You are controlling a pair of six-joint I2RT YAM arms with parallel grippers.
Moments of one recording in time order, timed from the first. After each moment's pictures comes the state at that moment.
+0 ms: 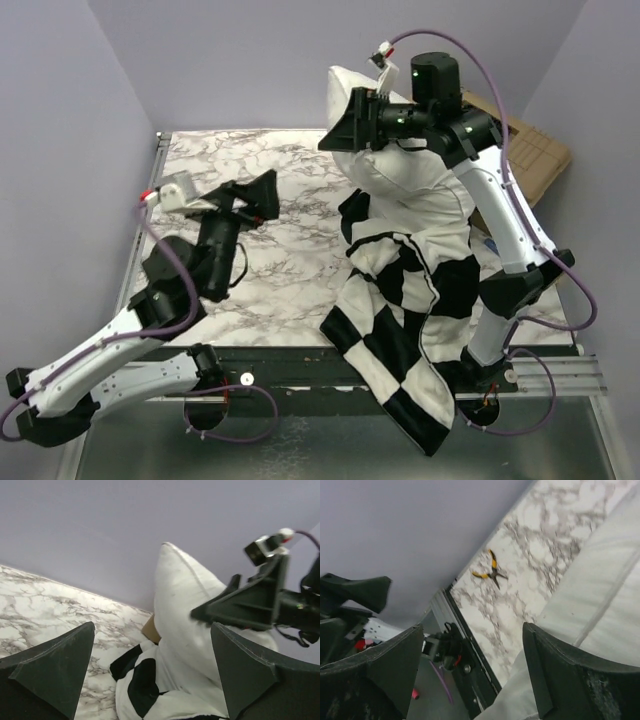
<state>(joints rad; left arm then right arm) -1.01 0.70 0.95 0.10 -0.85 -0.36 0.50 1.80 2.28 -0.80 -0.68 0.45</state>
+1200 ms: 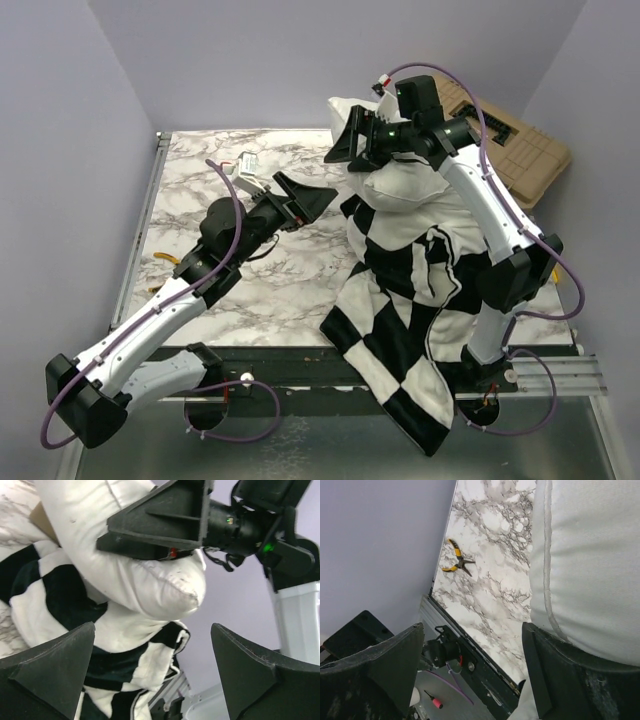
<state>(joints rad) -0.68 0.98 0.88 0.17 0.04 -0.96 0.46 1.84 2.04 -0.84 -0.54 0.57</state>
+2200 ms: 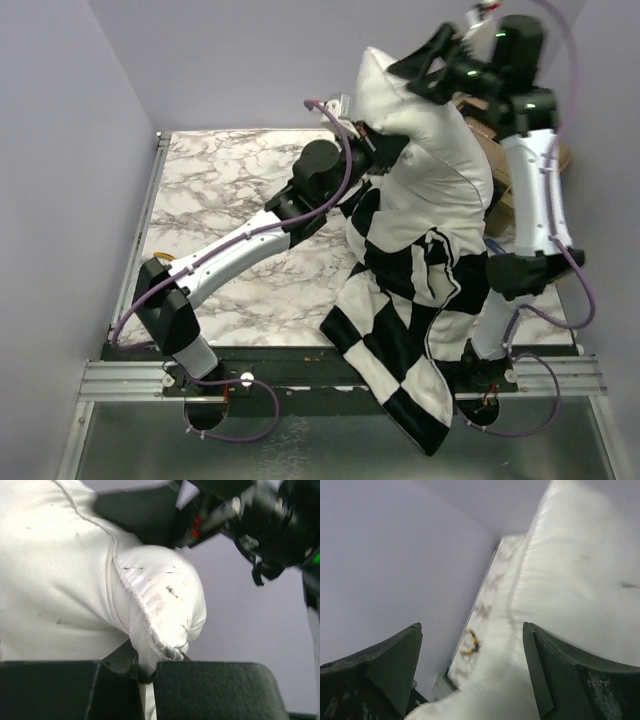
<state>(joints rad) -0.86 1.59 1.45 0.31 -0.13 -0.71 0.24 1.94 2.49 -0.84 -0.59 0.66</state>
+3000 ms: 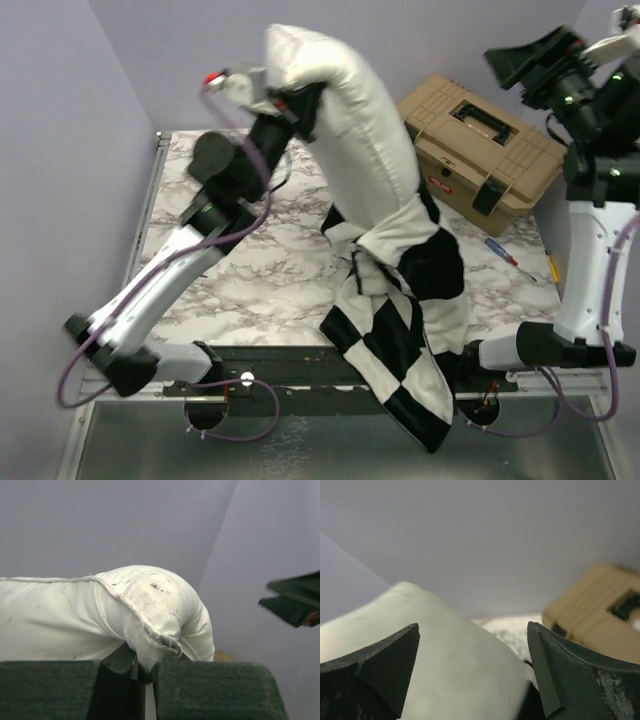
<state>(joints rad) -0.73 1.45 1.66 0.29 -0.13 -0.25 -0.09 1.38 2.09 -0.48 -0.37 0.61</state>
